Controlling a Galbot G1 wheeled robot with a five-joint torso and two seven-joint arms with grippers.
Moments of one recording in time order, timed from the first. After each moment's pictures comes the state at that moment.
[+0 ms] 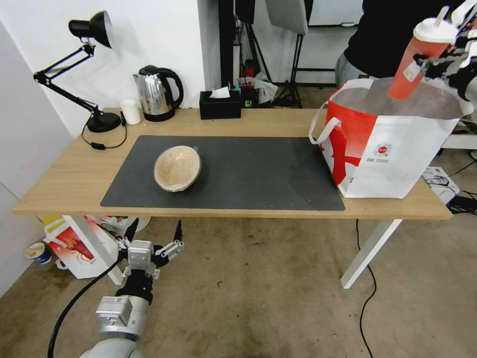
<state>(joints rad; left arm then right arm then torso) 1.80 -1.50 -0.55 -2.30 0.00 0.00 0.00 -0.20 0.31 -0.10 1.65 1.35 -0.34 0.27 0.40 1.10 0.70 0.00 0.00</state>
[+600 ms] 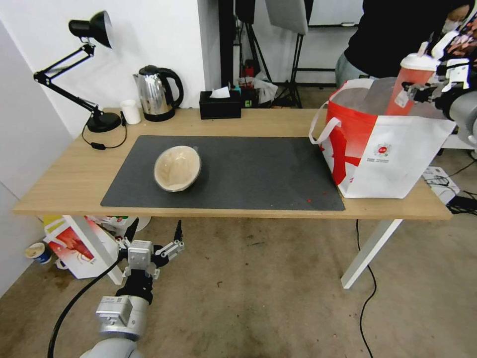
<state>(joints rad) 1.80 -1.50 -0.55 -2.30 0.00 0.00 0.00 -0.28 0.32 -0.04 1.68 1.36 -0.46 0.32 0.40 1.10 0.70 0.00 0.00</state>
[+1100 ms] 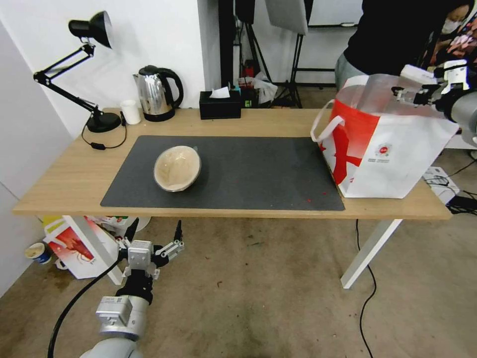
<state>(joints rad) 1.80 -1.50 -0.55 -2.30 0.00 0.00 0.00 -0.29 0.29 -0.04 1.72 1.32 -0.48 0.31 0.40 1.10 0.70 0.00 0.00</state>
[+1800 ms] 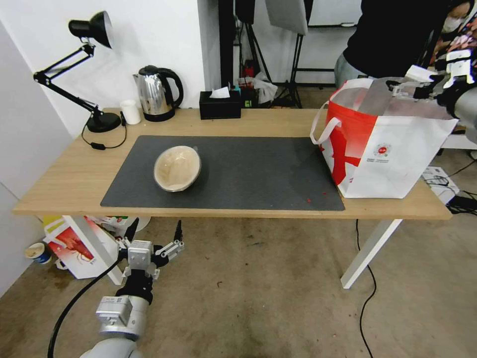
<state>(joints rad) 1.80 -1.50 -0.55 -2.30 0.00 0.00 0.00 -0.46 0.29 0.16 1.86 1.32 -0.36 0.35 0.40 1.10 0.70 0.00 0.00</state>
